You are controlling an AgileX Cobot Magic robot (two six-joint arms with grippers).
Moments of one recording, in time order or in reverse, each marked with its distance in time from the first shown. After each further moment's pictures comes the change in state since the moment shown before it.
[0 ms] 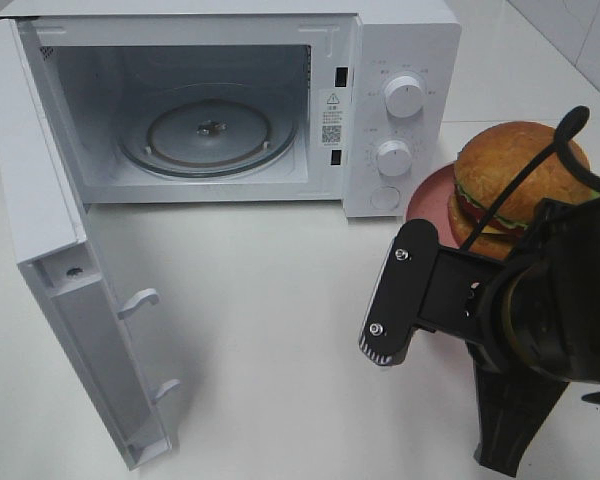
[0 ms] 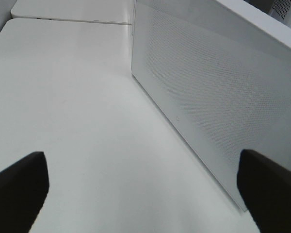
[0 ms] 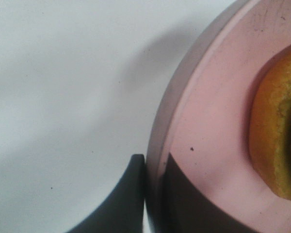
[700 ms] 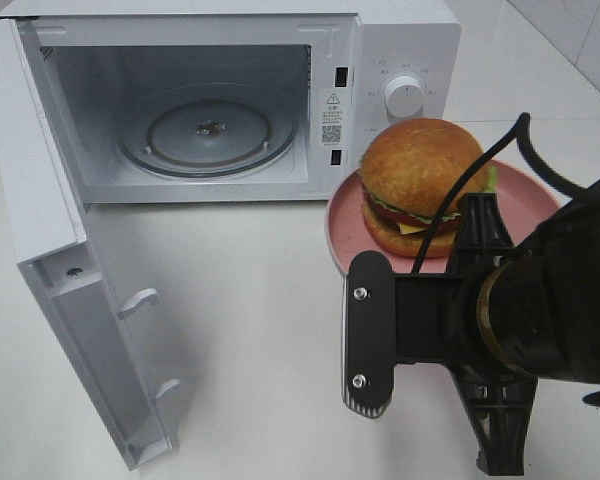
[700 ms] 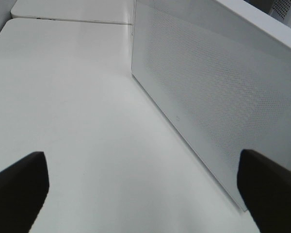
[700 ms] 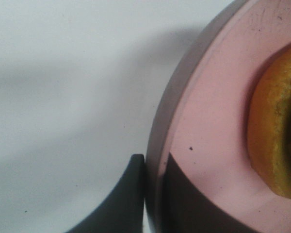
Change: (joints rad) left arm 0.000 0.000 0.000 0.000 0.000 0.000; right arm 0.000 0.000 0.000 -0.043 -0.164 -0.312
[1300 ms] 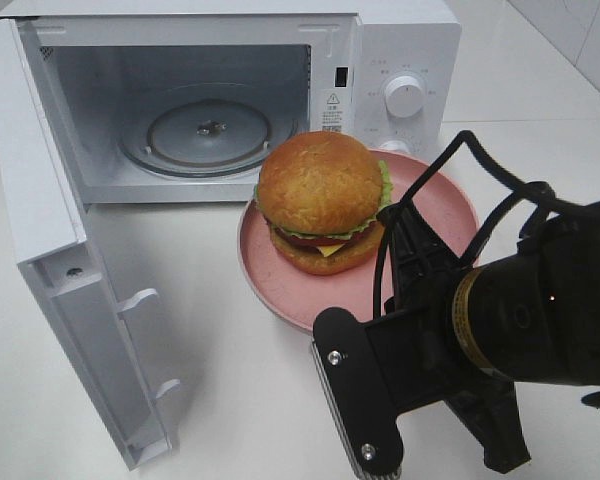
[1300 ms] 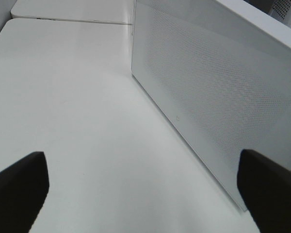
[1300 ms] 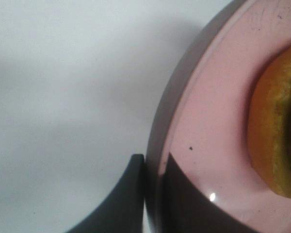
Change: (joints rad) left arm 0.000 0.000 0.000 0.000 0.000 0.000; right arm 0.000 0.002 0.001 -0.008 -0.160 -0.366
